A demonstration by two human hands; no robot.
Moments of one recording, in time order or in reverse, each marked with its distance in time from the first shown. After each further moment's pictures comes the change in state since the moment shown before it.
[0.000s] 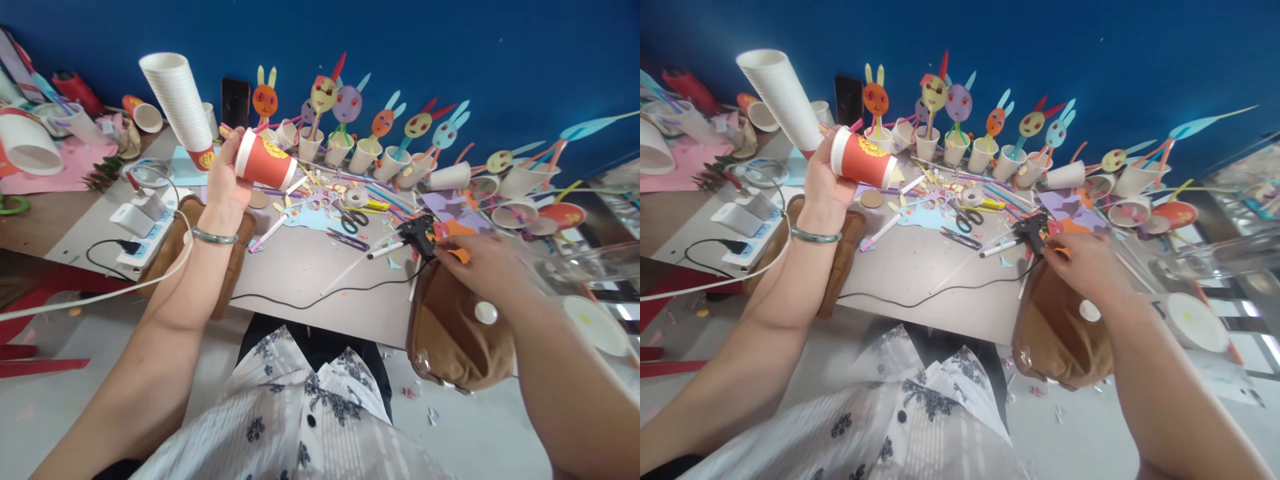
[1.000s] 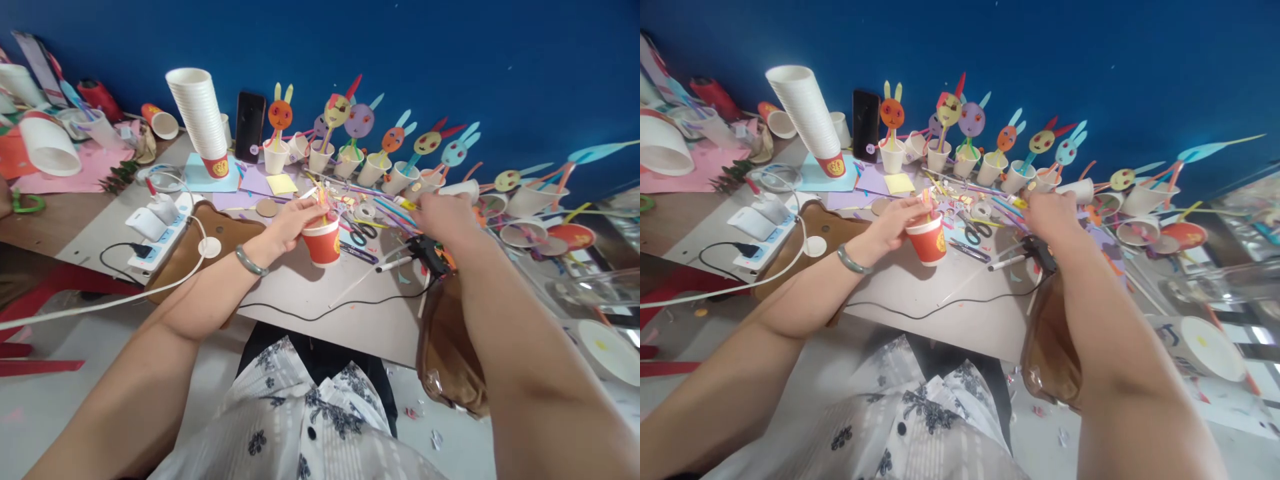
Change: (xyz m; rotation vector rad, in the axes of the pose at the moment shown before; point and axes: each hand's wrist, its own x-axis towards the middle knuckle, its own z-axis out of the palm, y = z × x) left_hand -0.068 -0.051 0.030 0.142 -0.385 -0.468; right_hand 0.135 -0.077 -0.004 -0.226 -0.182 0.134
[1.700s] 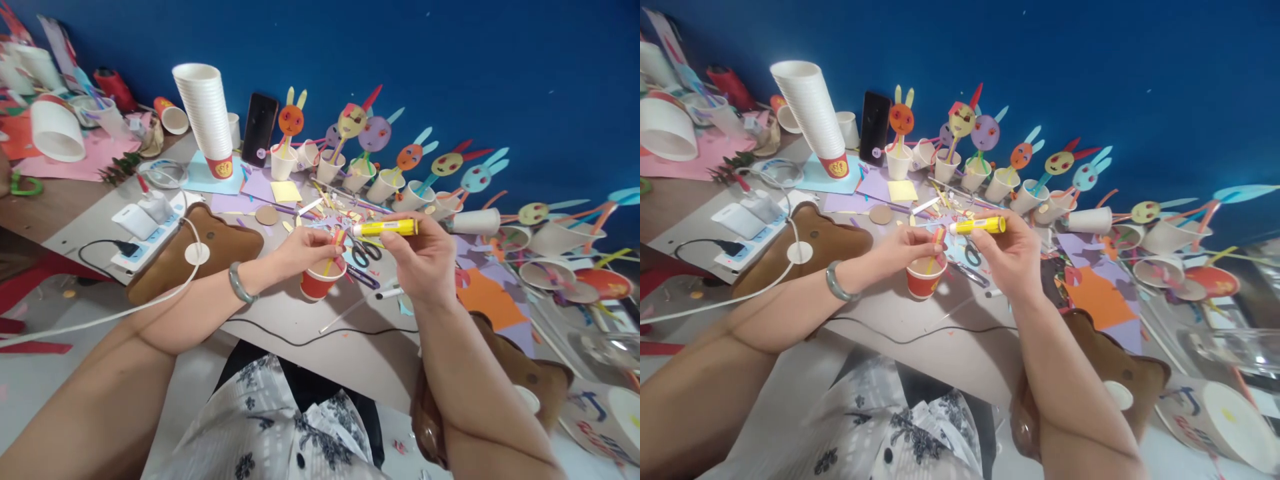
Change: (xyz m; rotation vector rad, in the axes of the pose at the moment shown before) left_hand -0.016 -0.010 0.010 0.374 -0.083 -0.050; right_hand -0.056 -0.088 -0.011 1.491 0.377 -0.271
